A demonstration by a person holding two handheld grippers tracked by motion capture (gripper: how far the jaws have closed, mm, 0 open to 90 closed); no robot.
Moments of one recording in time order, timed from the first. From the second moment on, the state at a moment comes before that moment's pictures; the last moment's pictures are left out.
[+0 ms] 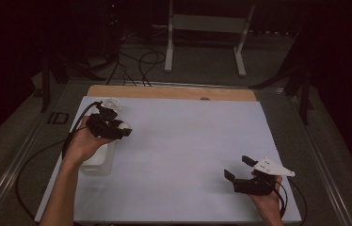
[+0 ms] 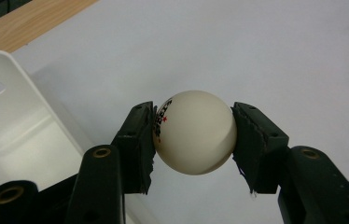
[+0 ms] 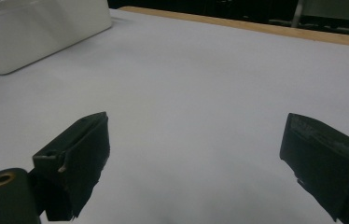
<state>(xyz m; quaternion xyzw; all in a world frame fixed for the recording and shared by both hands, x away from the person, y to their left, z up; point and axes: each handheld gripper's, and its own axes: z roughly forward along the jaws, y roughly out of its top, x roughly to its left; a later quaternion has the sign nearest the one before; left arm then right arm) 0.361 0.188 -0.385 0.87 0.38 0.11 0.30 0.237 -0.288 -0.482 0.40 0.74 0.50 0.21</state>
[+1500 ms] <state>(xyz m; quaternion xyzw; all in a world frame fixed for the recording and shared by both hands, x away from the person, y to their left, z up) 0.363 0.212 -0.384 0.84 0.43 0.13 0.28 0.237 -0.288 -0.483 0.40 0.74 0.50 0.20</state>
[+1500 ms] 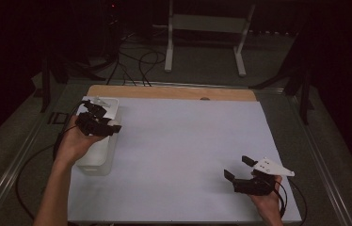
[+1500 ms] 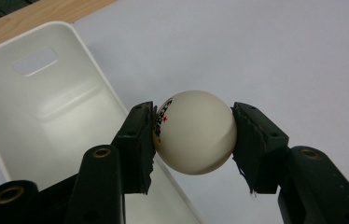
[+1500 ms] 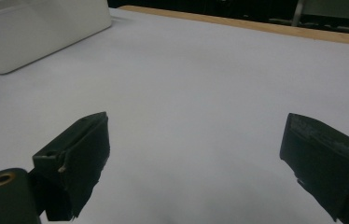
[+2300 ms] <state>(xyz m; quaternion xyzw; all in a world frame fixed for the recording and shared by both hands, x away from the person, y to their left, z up) 0.363 0.227 -0.387 0.84 0.45 0.13 0.27 0.236 -0.288 -0.482 0.41 0.74 0.50 0.20</state>
